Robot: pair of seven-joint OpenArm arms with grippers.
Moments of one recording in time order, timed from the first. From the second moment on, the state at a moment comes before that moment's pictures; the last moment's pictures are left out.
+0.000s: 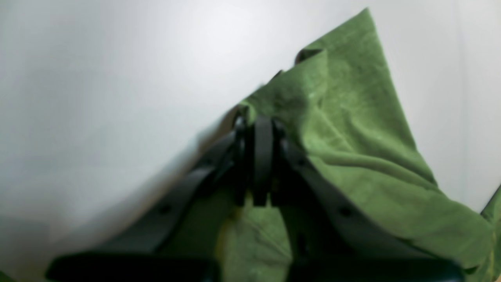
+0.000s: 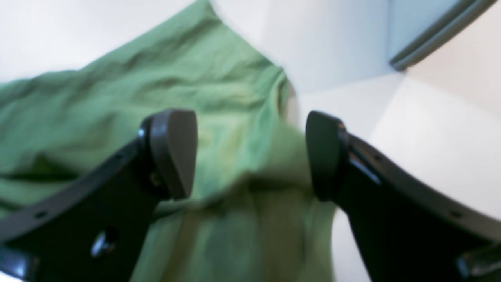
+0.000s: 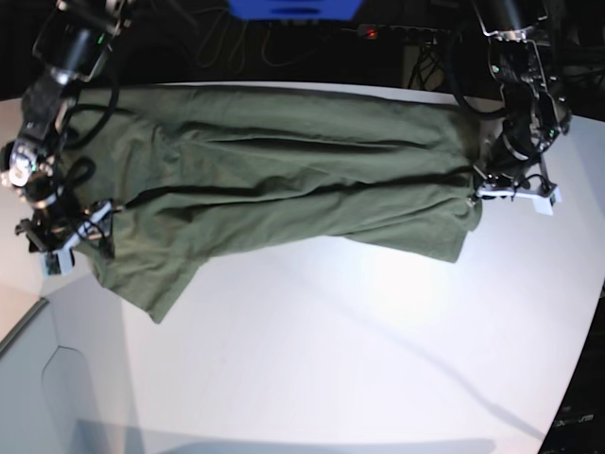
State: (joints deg) left arm 7.4 -5.7 -25.6 80.3 -35.5 0.9 39.5; right arm 3.9 8.9 32.5 76.1 -9.5 39.4 -18.7
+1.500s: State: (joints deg) left arm 8.3 -6.0 -25.6 84.1 -35.5 1.0 39.8; right arm 25.3 18.5 13.9 29.1 -9.1 31.3 -7.1
